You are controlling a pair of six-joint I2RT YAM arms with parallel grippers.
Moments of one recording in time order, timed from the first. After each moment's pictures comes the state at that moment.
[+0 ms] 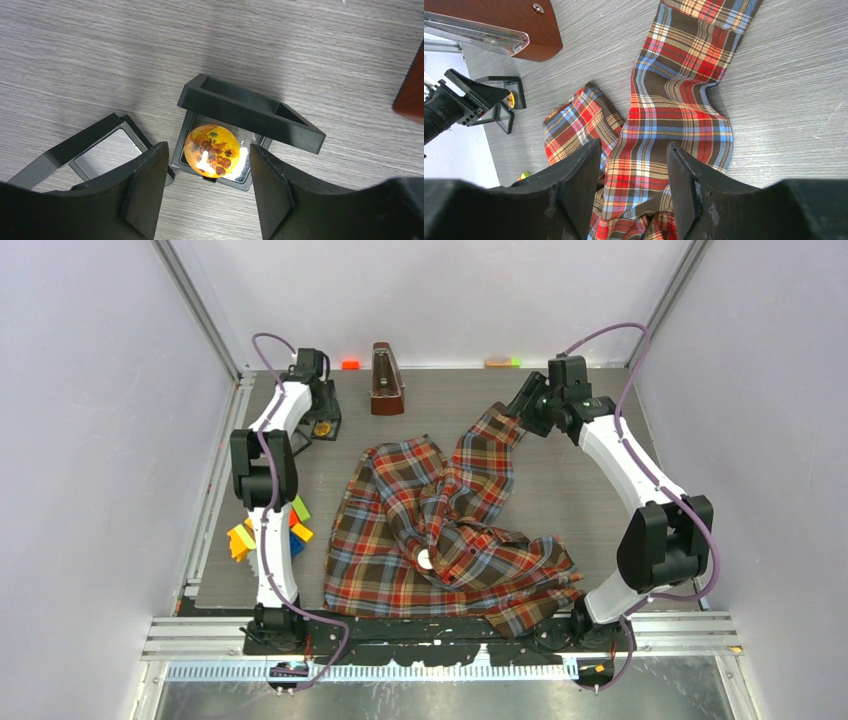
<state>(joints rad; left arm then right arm) -0.06 2.31 2.00 -0.67 -0.18 -0.18 0.20 1.58 1.38 -0.50 -0.09 0.70</state>
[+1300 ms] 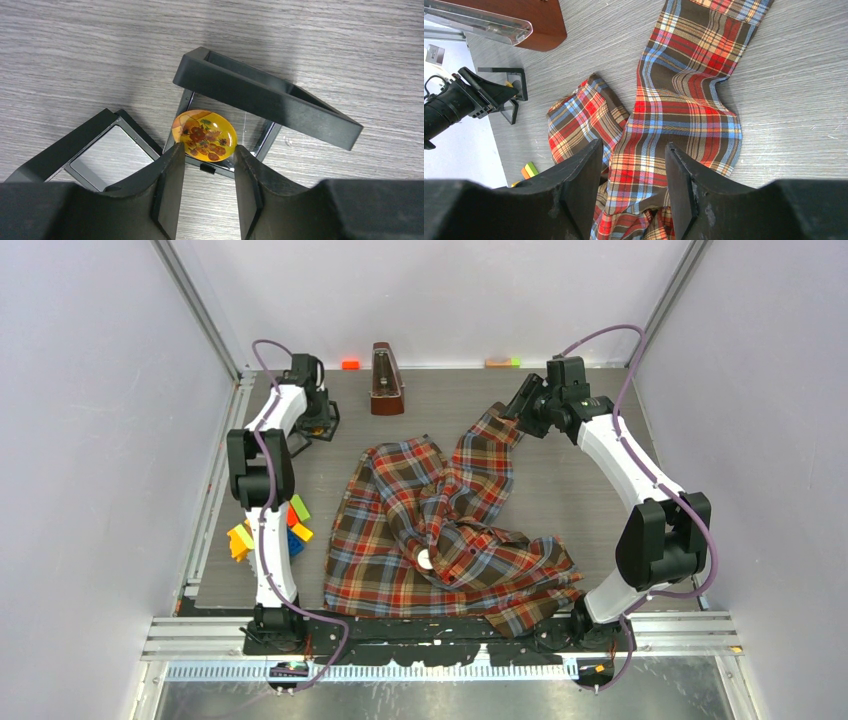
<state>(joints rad) -0.02 2.32 1.96 -0.69 -0.10 -0.11 0.20 1.60 1.38 -0.51 -0.14 0.70</state>
